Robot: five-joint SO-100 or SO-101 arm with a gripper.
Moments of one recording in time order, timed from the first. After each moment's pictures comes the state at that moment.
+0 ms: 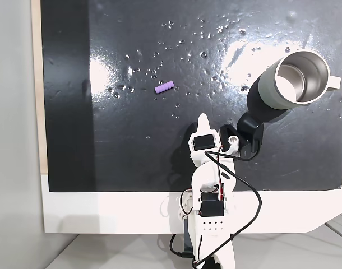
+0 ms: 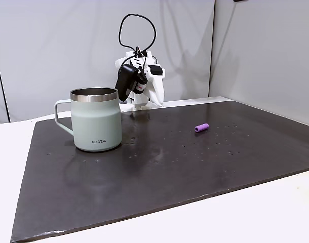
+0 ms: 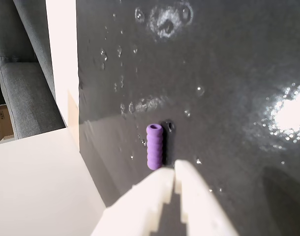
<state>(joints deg) -2.5 189.4 177.7 44.4 -12.3</state>
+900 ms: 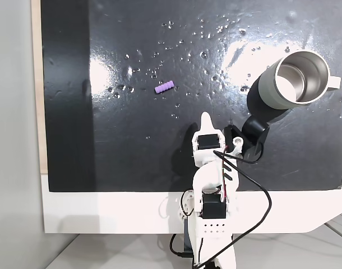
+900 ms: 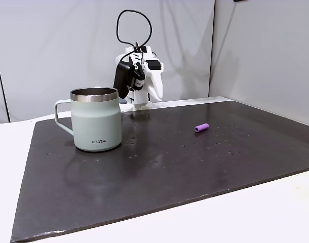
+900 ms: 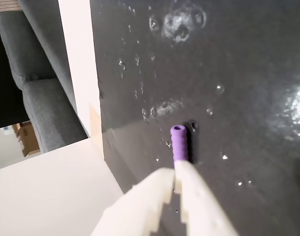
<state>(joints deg) -1.8 179.9 168.7 44.4 -6.0</state>
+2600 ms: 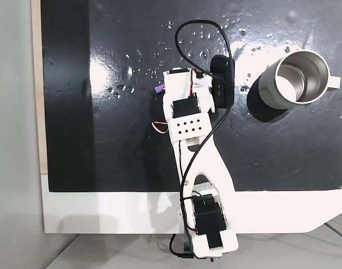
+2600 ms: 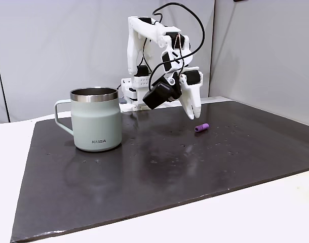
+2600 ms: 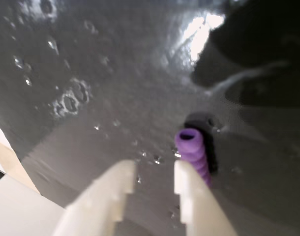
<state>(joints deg) -14.8 91.7 109.7 45.0 7.0</state>
